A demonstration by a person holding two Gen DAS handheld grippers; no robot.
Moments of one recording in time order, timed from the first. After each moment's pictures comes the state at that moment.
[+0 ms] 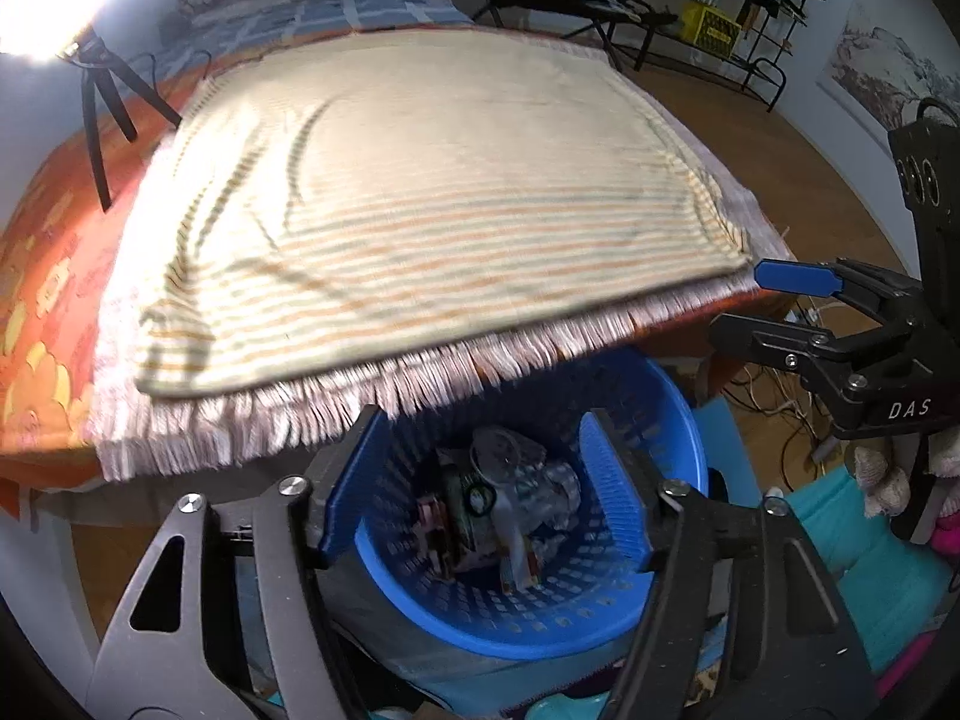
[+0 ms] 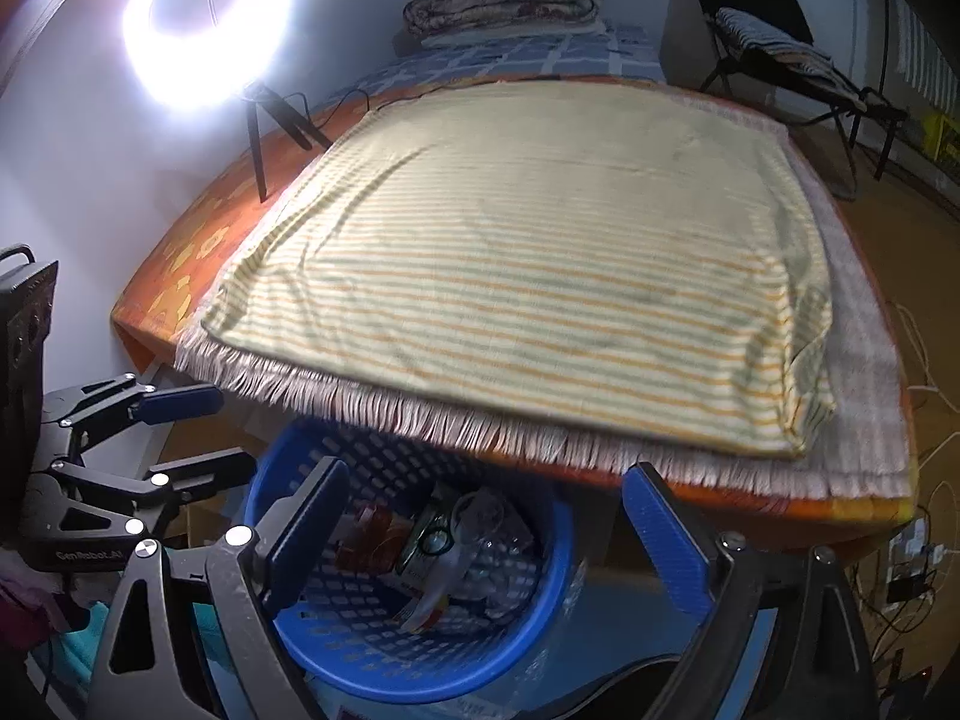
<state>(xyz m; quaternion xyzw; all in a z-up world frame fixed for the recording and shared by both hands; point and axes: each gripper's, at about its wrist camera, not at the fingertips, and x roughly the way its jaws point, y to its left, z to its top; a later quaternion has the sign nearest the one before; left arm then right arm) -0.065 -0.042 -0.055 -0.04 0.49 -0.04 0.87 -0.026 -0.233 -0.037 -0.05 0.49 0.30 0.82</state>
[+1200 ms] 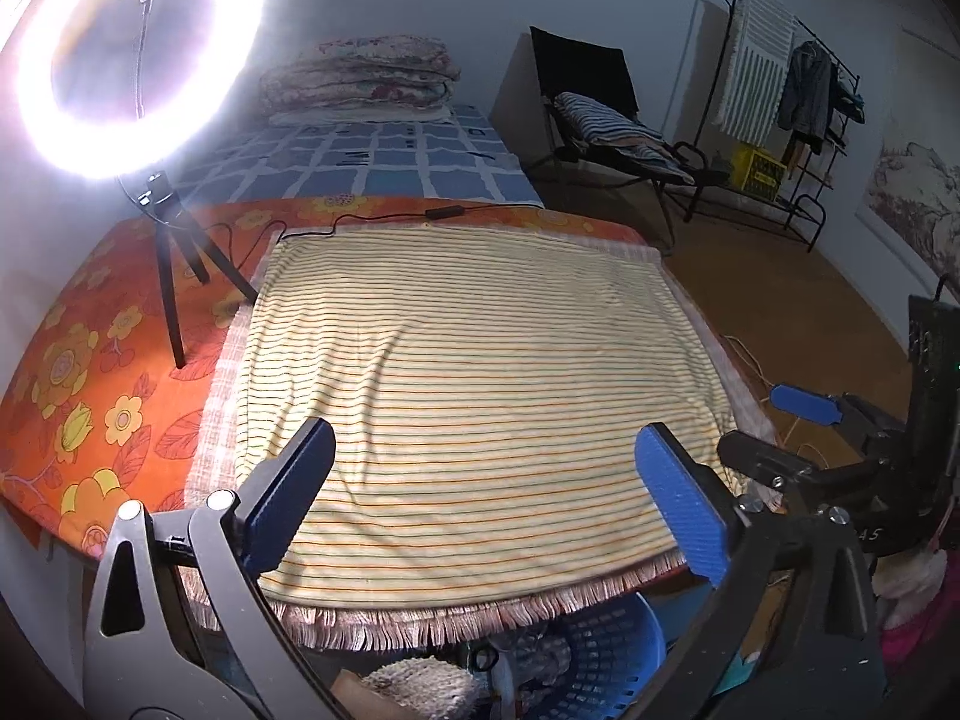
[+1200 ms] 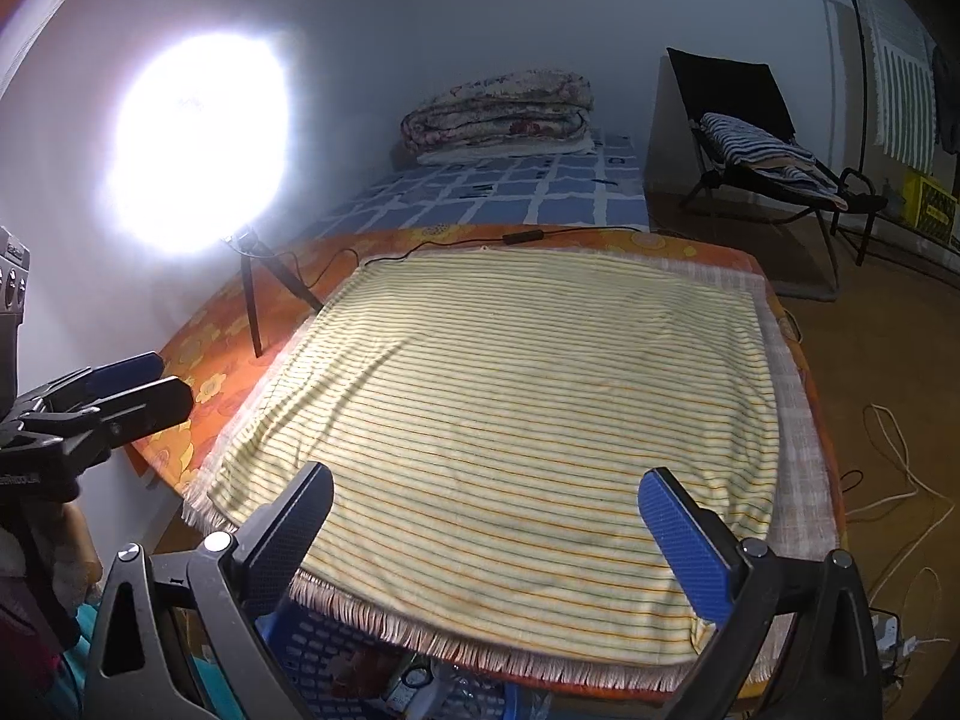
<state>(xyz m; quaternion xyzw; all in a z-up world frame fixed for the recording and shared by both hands) -0.001 -0.009 0.059 -0.09 0.36 0.04 0.93 0.048 -0.229 0.046 -0.02 0.38 0.30 0.87</state>
